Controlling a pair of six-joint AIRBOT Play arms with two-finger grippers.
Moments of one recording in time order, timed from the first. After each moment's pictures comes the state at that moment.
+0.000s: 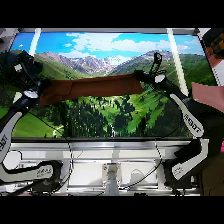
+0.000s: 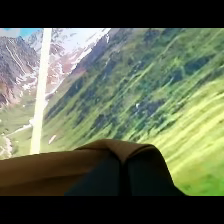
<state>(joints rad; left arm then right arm) 0.14 -1.43 0.84 0.75 0.09 -0.95 0.17 -1.78 1.29 -0.66 0.26 1.13</state>
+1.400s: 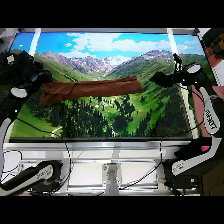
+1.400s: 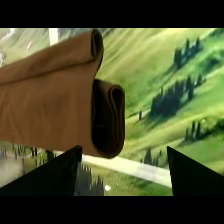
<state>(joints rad) 0.17 -1.19 0.85 0.84 -0.25 -1.07 -0.19 -1.74 1.42 -0.82 1.06 1.16</state>
